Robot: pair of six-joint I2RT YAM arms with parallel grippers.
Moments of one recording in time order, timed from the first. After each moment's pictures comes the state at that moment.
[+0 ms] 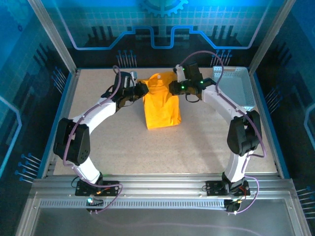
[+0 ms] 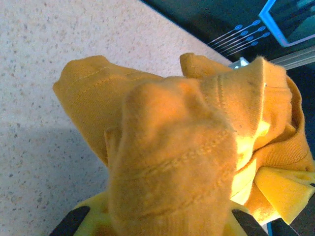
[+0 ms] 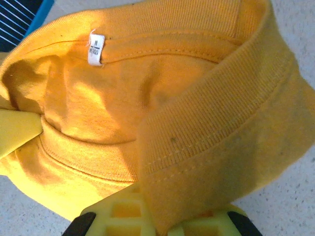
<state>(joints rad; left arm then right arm) -0.29 1.68 1.24 -0.11 0.31 -0.77 0.41 1.83 1.60 -0.51 -0.27 0.26</state>
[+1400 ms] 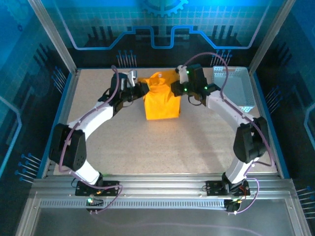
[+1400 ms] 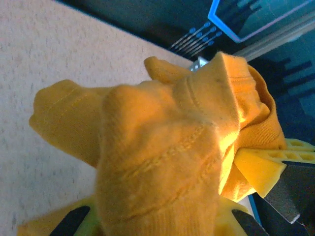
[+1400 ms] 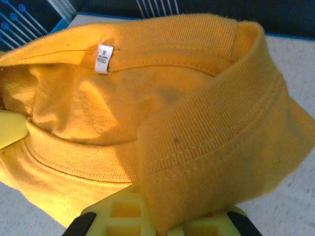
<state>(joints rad) -0.28 1.64 1.20 0.01 0.40 -0.71 0.40 1.75 1.51 -0.38 -0.24 0.18</state>
